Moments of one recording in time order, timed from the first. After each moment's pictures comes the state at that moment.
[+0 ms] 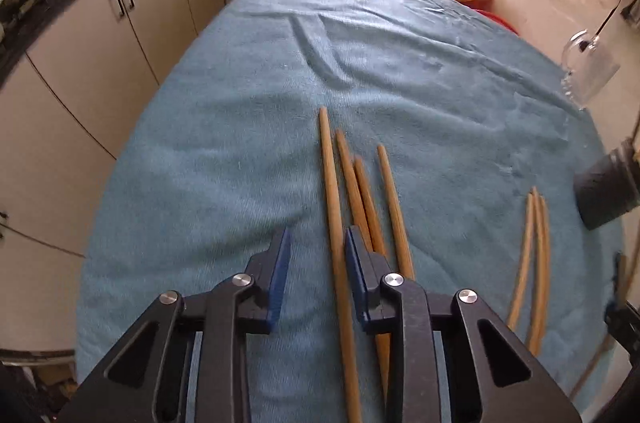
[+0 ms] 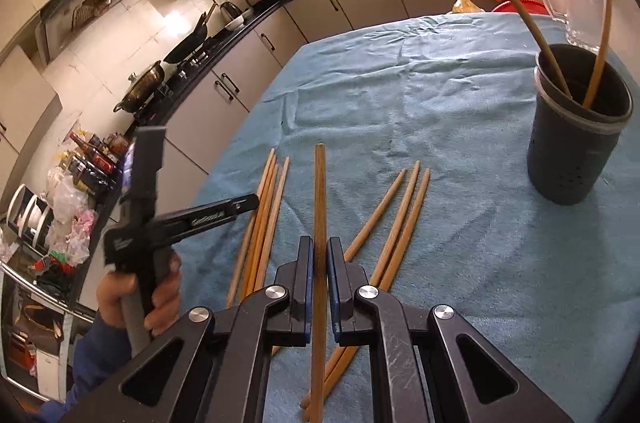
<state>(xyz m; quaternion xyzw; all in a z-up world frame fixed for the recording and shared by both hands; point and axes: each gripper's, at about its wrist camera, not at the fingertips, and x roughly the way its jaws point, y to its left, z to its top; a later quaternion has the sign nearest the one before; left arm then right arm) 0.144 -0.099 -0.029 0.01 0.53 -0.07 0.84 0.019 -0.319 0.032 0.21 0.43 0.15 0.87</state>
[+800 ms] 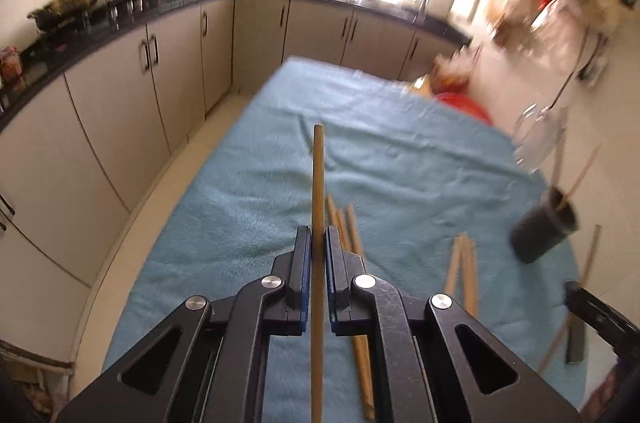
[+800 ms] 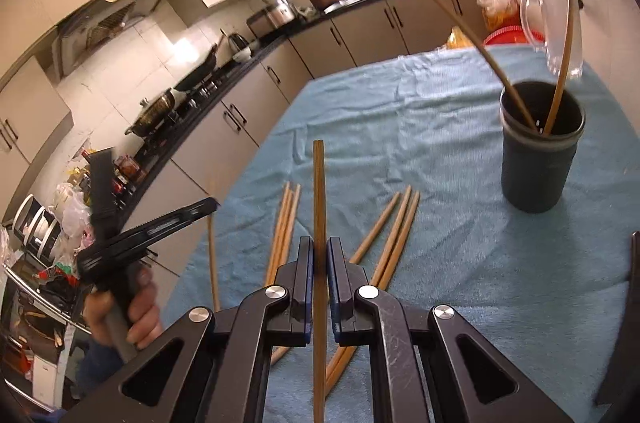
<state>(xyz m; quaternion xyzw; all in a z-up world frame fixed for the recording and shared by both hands) 0.049 -0.066 0.066 -0.06 0.38 -0.09 0.92 -0.026 -0.326 0.070 0.21 0.37 0.14 0.90</state>
